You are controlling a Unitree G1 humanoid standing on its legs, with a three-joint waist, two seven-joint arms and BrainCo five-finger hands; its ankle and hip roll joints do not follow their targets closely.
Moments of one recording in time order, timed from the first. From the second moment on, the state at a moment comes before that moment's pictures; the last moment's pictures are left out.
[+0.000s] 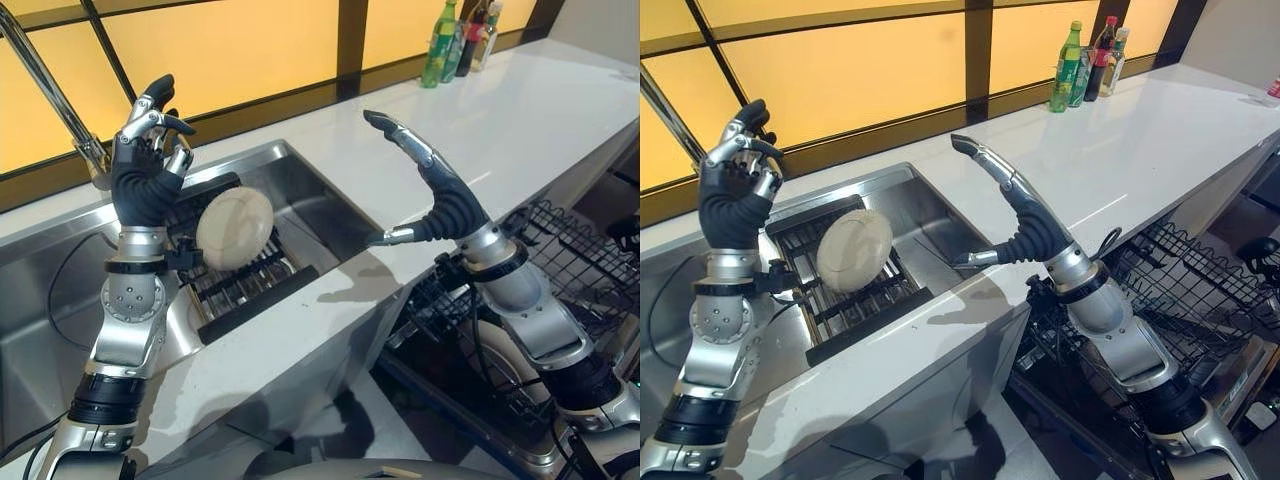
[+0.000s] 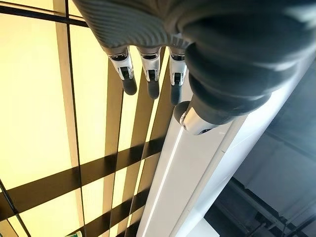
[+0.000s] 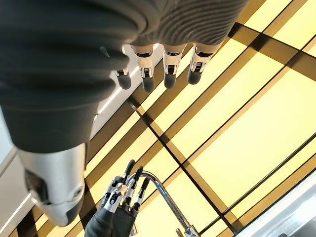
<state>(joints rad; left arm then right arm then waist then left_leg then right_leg) -0.22 0.59 0.00 -0.15 -0.29 -0.45 0.20 -0.36 -0.63 0.29 -0.35 0.01 -0.27 -0.03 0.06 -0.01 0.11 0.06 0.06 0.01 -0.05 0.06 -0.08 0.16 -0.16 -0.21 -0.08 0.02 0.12</state>
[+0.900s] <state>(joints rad) -0.16 0.74 -0.03 0.15 0.23 0.02 0.28 -0.35 -0.63 0.29 -0.34 0.05 -0.17 -0.05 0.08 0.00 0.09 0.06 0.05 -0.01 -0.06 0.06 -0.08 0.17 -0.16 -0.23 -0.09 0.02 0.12</state>
